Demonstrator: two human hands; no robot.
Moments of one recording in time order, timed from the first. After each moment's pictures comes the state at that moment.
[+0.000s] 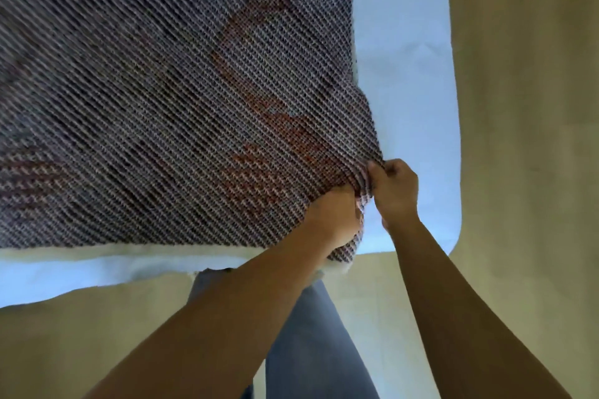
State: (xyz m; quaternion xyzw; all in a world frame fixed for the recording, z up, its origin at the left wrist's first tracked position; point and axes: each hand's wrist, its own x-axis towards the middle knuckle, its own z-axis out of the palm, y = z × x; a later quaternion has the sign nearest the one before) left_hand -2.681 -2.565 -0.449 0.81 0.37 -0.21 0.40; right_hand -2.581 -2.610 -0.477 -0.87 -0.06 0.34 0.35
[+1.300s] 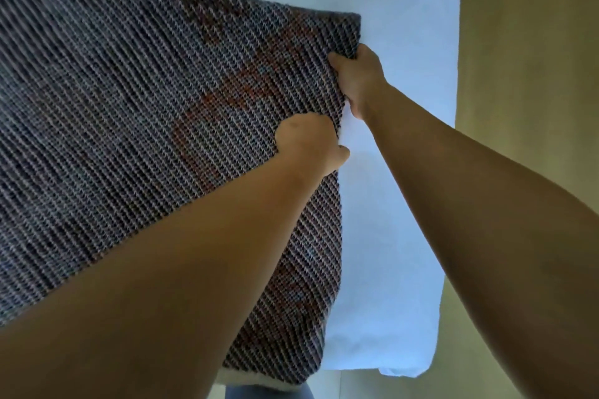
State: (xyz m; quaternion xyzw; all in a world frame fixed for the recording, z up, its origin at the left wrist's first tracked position) left_hand -2.544 -2.357 -0.468 0.83 0.48 -0.22 0.19; right_hand -2.444 -2.318 -0.482 -0.74 -0.18 0.50 0.41
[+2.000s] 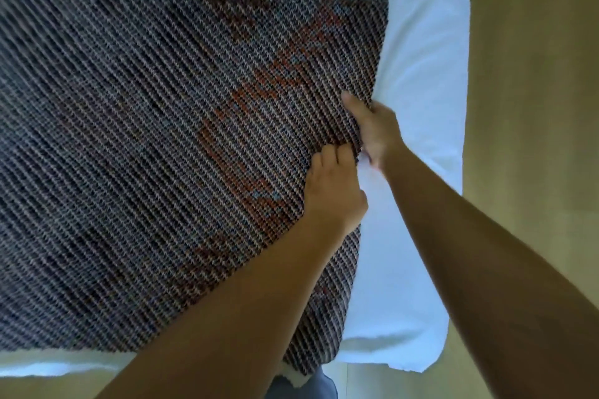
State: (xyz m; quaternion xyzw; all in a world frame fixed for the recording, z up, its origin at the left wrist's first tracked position) left_hand -2.564 -2.418 -0.474 0.79 0.51 -0.03 0.35; right_hand -2.456 -2.376 -0.495 -0.75 -0.13 0.51 0.41
